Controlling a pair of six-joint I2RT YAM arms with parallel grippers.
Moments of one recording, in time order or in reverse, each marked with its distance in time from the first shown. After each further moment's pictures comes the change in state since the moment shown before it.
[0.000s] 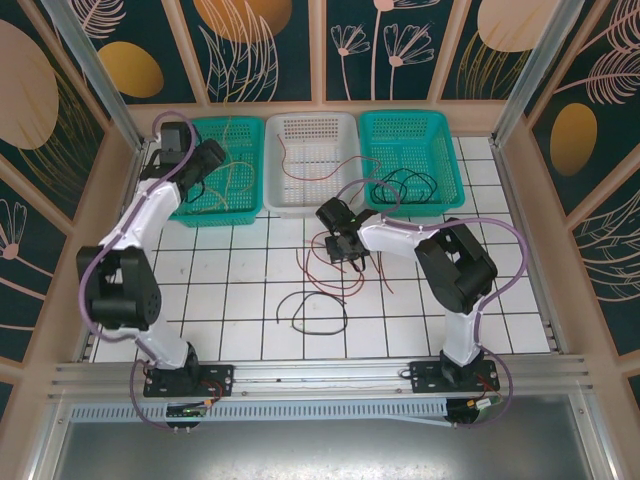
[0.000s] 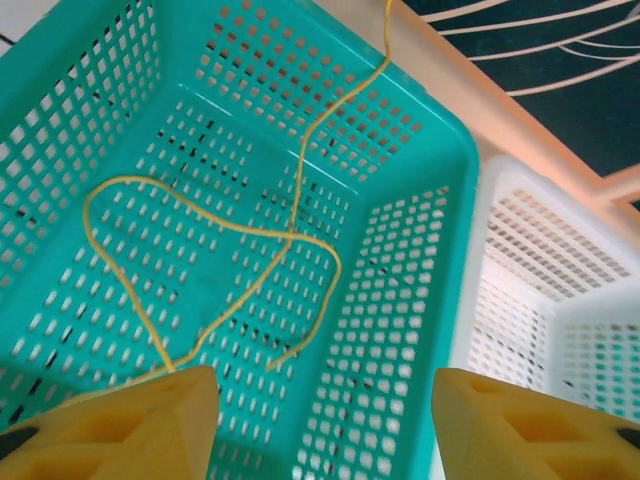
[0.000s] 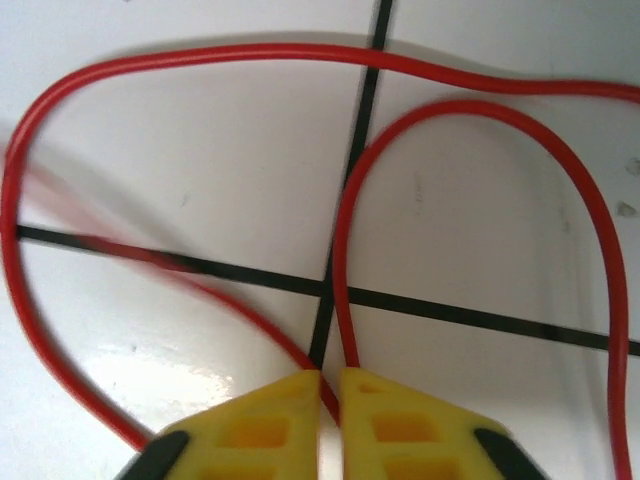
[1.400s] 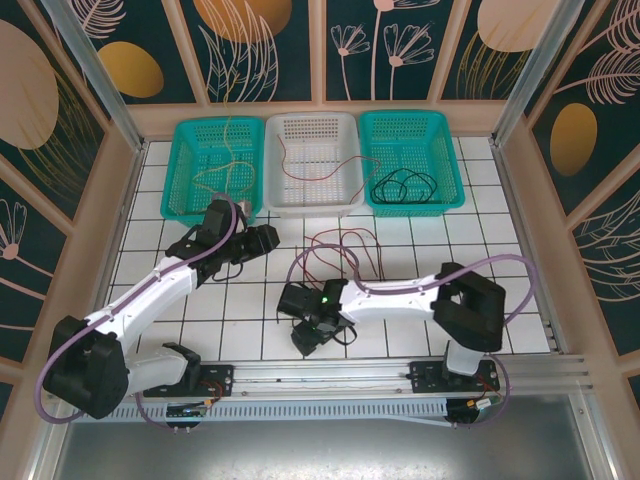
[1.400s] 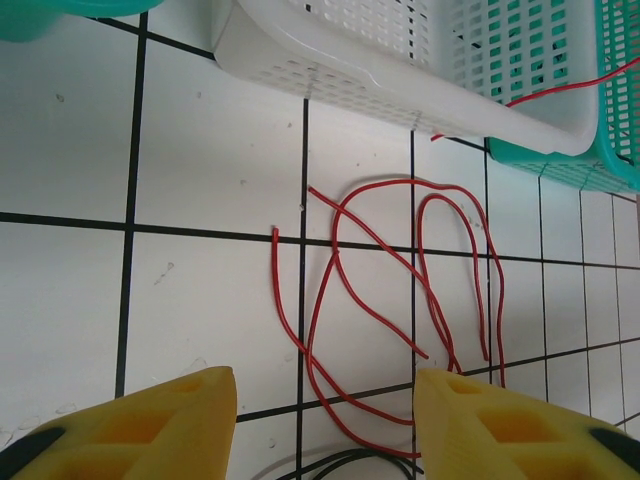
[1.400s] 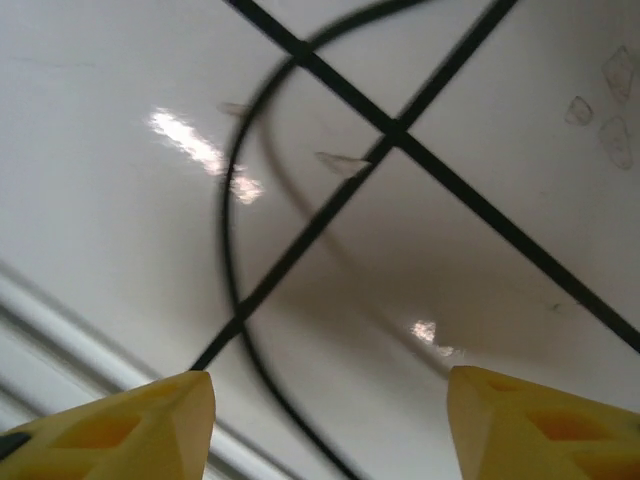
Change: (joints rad) left arm -0.391 -0.423 -0.578 0.021 0.200 -0.075; right arm 0.553 -0.158 -0.142 -0.163 -0.171 0.096
